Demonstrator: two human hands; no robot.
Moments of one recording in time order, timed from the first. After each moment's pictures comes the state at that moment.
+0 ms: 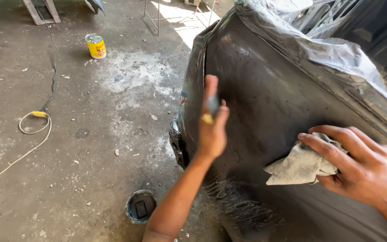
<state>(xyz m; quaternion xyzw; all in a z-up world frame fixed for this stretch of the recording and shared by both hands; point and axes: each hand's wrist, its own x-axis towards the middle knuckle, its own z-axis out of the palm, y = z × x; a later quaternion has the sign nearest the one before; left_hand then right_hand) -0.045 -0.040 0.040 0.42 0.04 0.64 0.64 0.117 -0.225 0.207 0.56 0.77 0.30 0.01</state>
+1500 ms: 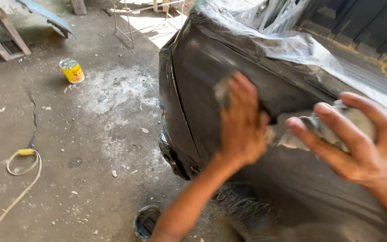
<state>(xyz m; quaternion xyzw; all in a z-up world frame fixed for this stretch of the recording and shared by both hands) 0.033 -0.040 0.062 0.75 0.23 0.59 0.19 0.146 -0.229 0.202 0.41 0.68 0.61 0.04</state>
